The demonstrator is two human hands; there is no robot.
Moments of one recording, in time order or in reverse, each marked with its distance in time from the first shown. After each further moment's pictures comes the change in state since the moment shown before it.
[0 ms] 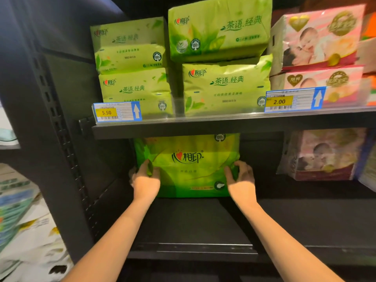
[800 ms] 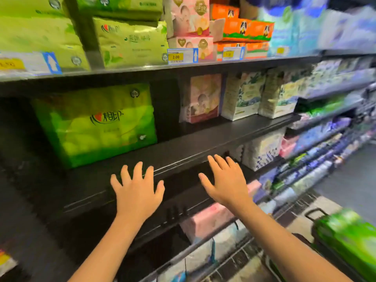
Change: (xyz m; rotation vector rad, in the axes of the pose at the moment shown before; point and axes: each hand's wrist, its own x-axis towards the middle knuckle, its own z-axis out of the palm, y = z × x) left_hand -0.214 -0.018 -0.031 0.766 -0.419 0.877; right_hand -0.260 -0.040 -0.174 -0.956 -0.027 0.055
